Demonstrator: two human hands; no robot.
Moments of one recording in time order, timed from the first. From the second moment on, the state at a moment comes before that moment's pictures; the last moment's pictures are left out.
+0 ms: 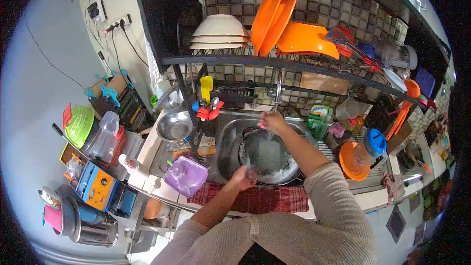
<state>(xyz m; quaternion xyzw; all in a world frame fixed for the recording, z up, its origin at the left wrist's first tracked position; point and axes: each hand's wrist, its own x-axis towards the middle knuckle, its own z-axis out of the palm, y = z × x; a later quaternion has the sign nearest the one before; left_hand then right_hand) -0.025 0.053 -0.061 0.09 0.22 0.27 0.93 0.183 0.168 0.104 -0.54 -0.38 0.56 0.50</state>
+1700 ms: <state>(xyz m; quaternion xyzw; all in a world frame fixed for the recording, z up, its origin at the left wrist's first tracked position) 0.121 0.208 -0.004 0.69 0.45 0.22 0.51 0.216 0.148 0.090 -0.57 -0.62 0.19 0.50</state>
